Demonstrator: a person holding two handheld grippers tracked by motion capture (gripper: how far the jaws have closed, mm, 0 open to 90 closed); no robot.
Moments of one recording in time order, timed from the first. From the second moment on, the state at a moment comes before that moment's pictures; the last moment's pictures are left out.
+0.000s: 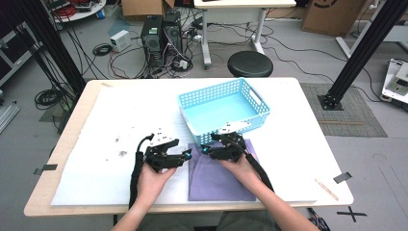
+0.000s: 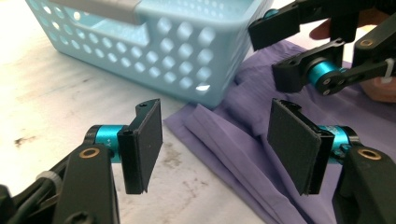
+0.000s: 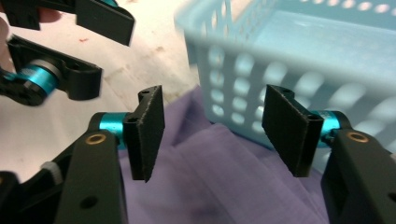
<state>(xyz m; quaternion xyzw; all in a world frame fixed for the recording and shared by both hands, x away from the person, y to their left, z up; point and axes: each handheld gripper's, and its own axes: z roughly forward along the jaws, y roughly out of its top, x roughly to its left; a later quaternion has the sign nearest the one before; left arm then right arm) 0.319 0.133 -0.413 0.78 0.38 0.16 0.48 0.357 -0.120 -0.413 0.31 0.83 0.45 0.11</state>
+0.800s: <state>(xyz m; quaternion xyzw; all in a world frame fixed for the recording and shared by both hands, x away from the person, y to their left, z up) 0.340 0.117 -0.418 0.77 0.38 0.19 0.48 0.363 -0.223 -0.395 0.34 0.79 0.47 0.19</state>
